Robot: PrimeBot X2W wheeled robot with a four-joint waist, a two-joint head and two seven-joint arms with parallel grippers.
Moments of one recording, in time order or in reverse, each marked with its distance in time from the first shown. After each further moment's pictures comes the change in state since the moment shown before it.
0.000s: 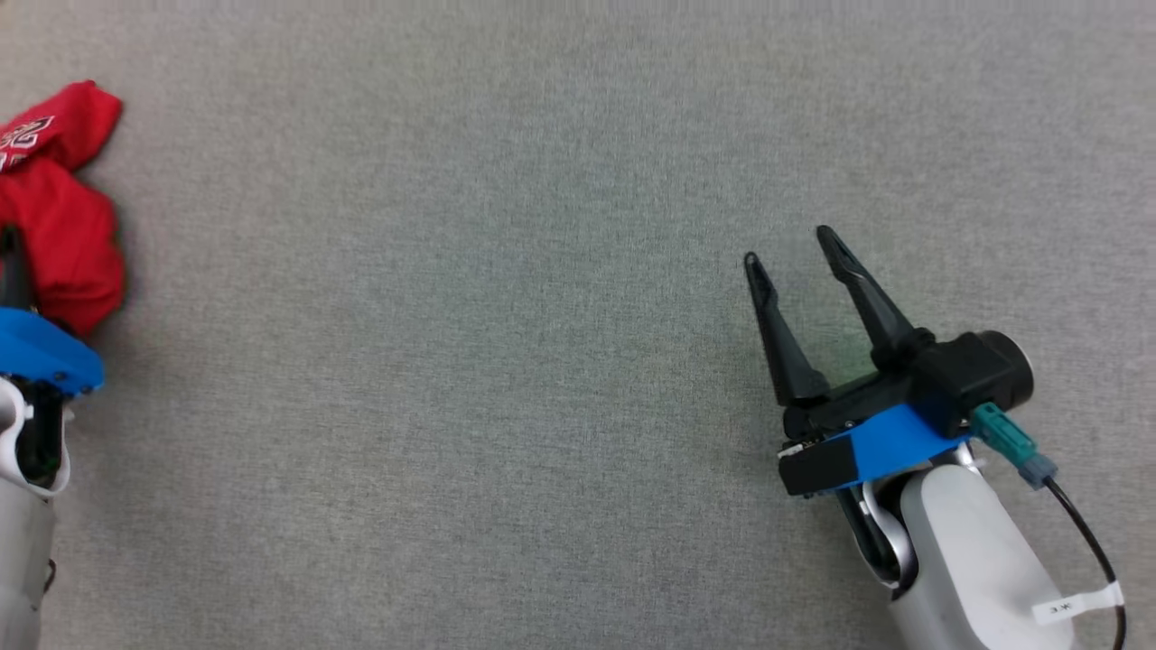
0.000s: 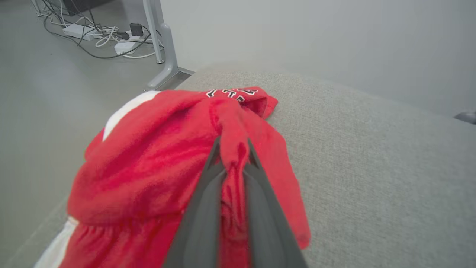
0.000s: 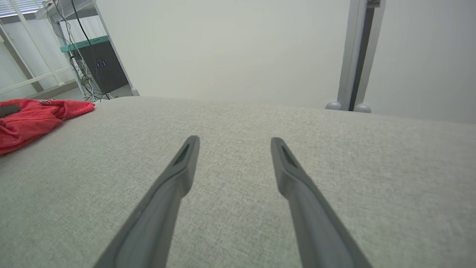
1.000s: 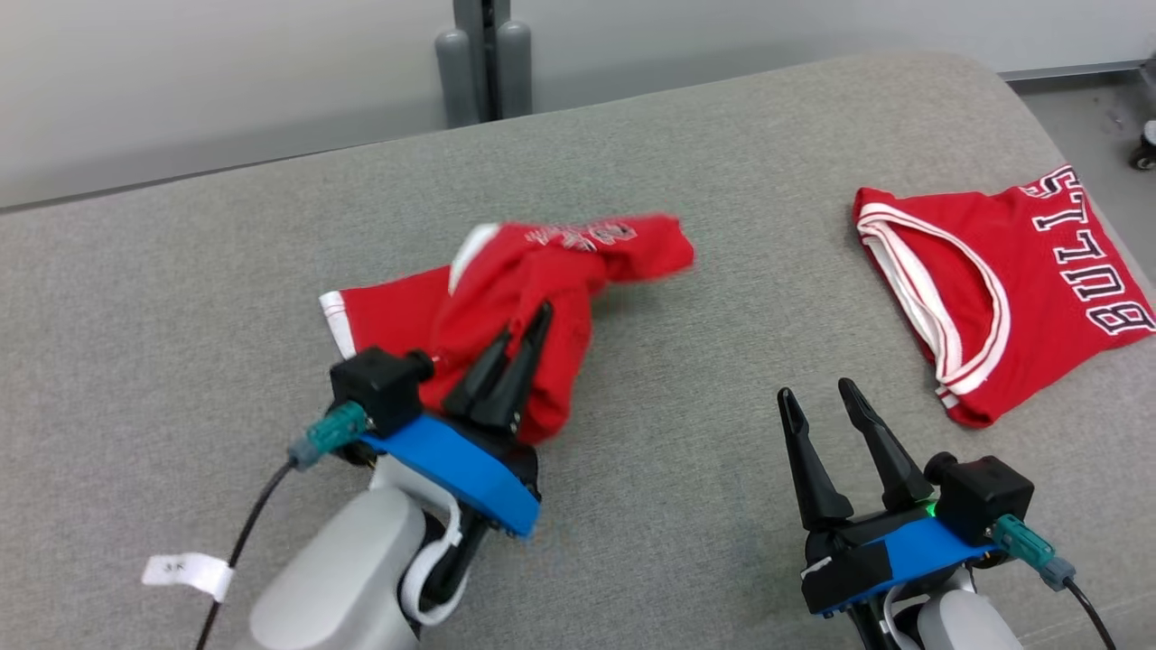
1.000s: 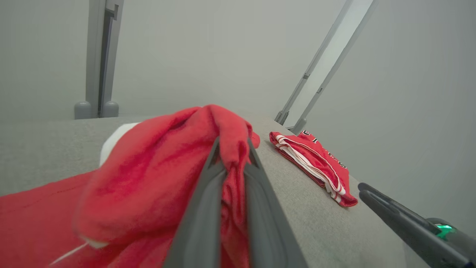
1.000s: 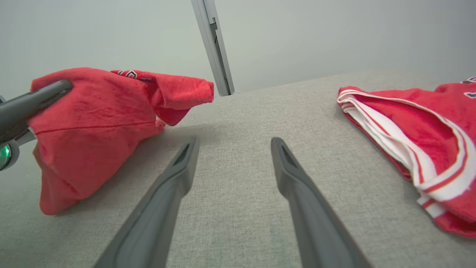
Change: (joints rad) left arm 0.230 -0.261 -0.419 -0.580 0.040 0.000 -0.049; right arm 0.227 -0.002 -0.032 0.037 0.190 0.000 0.000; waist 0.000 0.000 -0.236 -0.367
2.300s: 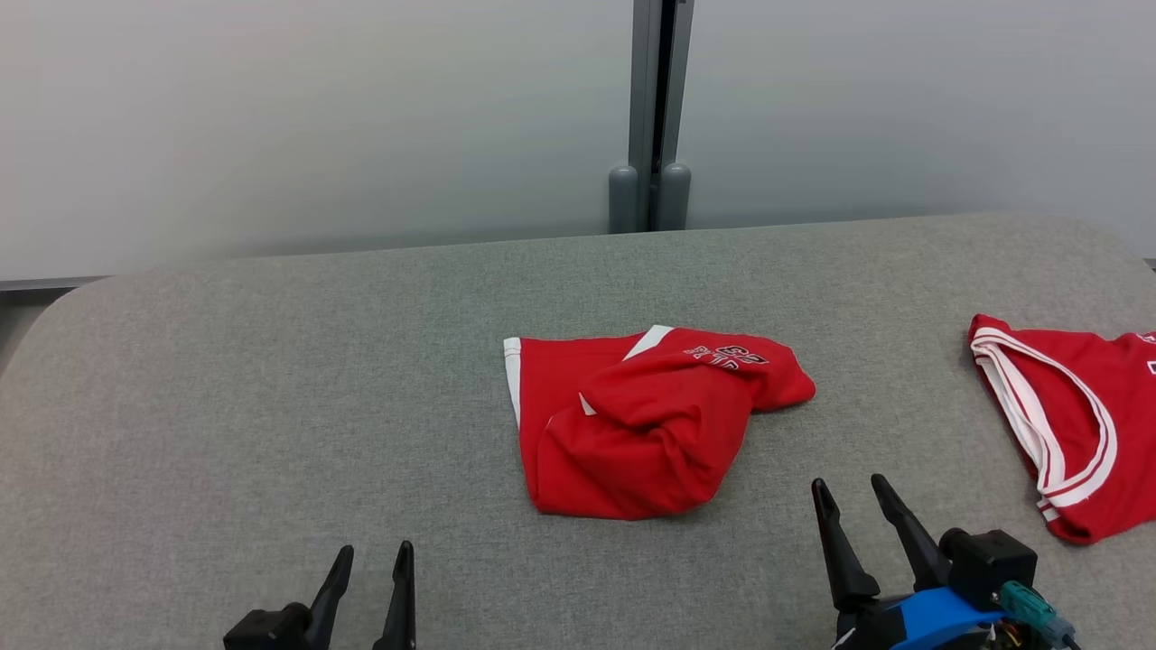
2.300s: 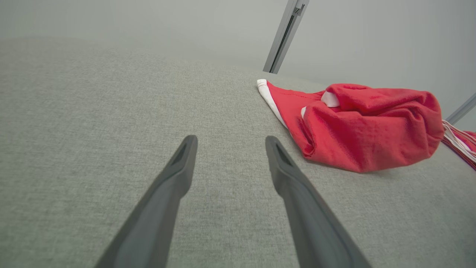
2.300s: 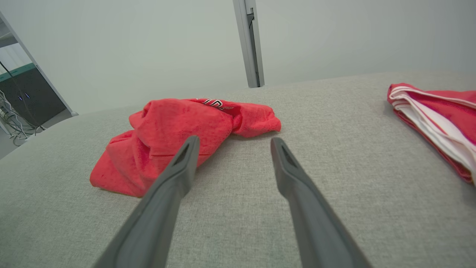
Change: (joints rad) left arm 0.552 -0.128 0.523 0.026 0.392 0.000 -0.001; right arm 0.099 0.001 -0.072 0.119 -0.048 0.000 0.000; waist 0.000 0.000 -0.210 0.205
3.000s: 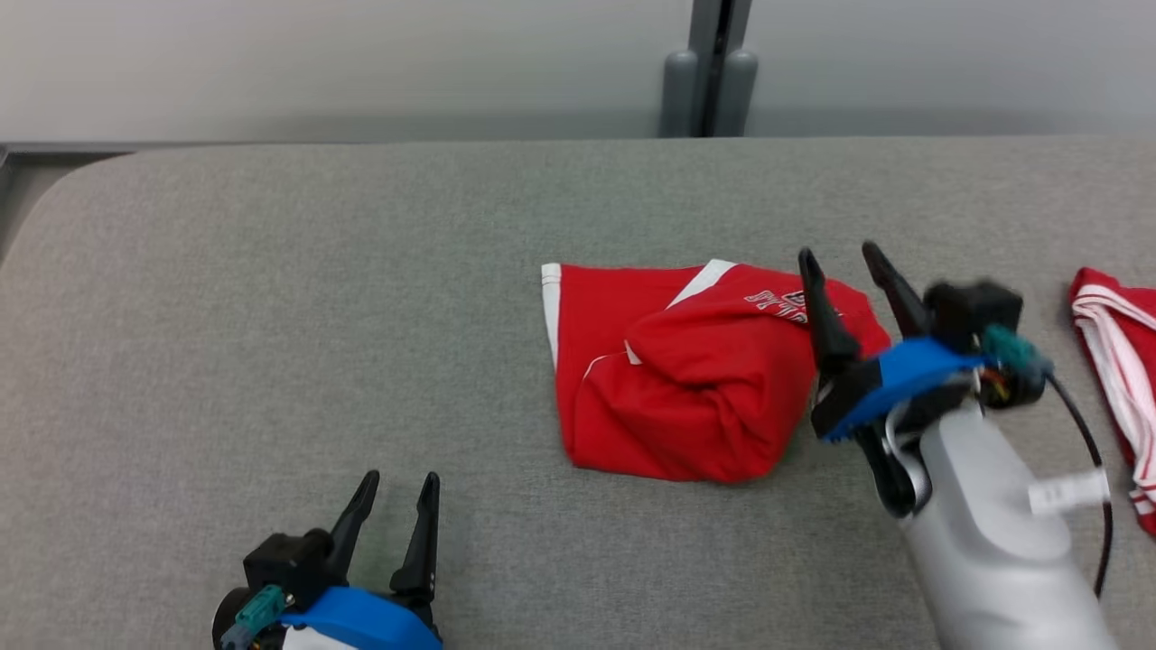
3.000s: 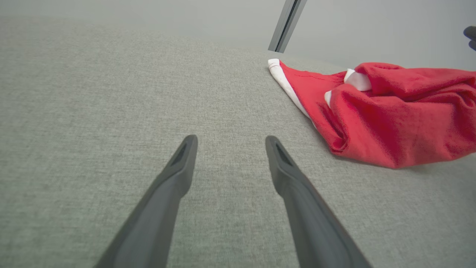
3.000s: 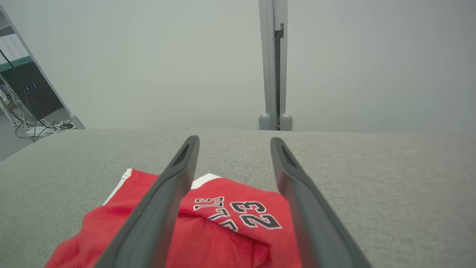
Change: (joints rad) left arm -0.133 0.044 -0.109 0.019 -0.041 0.000 0.000; right arm -0.495 0.000 -0.024 0.295 -0.045 0.000 0.008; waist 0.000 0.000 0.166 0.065
